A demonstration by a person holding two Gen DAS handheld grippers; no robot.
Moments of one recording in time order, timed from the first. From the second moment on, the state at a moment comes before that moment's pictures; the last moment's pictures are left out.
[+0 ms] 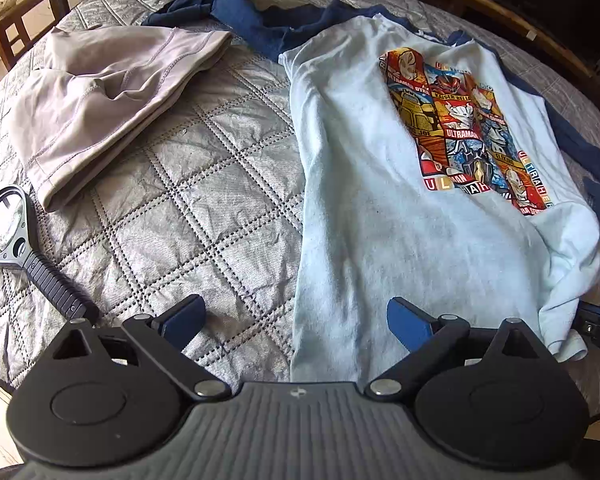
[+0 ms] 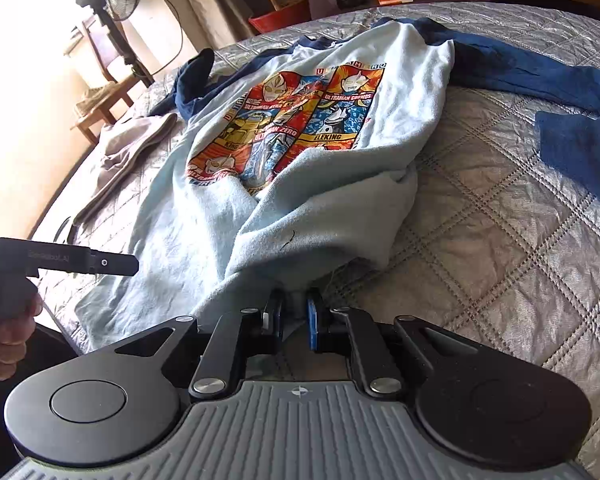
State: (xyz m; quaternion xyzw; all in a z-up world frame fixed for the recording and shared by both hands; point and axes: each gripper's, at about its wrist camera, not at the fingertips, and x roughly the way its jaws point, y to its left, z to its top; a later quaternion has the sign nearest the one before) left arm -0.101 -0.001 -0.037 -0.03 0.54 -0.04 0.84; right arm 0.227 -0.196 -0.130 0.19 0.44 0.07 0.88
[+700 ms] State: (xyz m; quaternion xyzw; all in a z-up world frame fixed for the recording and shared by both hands) left arm -0.105 0.032 -0.037 -0.19 0.57 -0.06 0.80; right arm 0.224 -0.198 -0.131 0.22 0.44 0.05 0.87
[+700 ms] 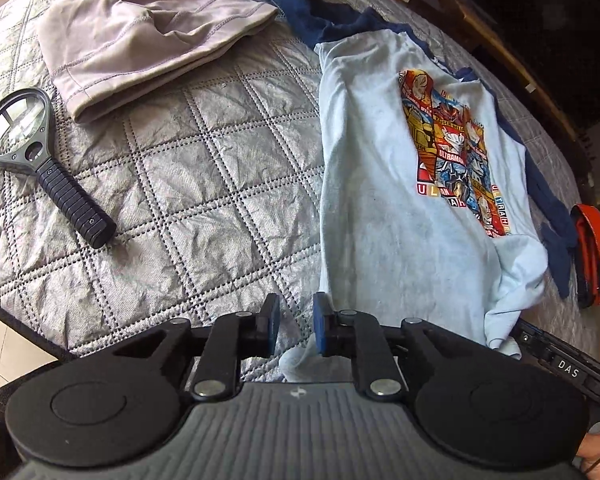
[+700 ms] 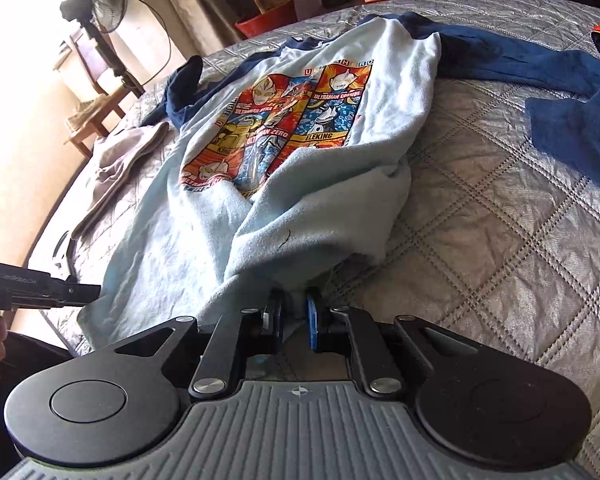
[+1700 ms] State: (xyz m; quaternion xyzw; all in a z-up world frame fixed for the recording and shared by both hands) left arm -0.097 0.018 -0.047 -0.24 0.59 -0.06 0.77; right arm 0.221 -0.200 -0.137 0.24 0.42 0.06 0.87
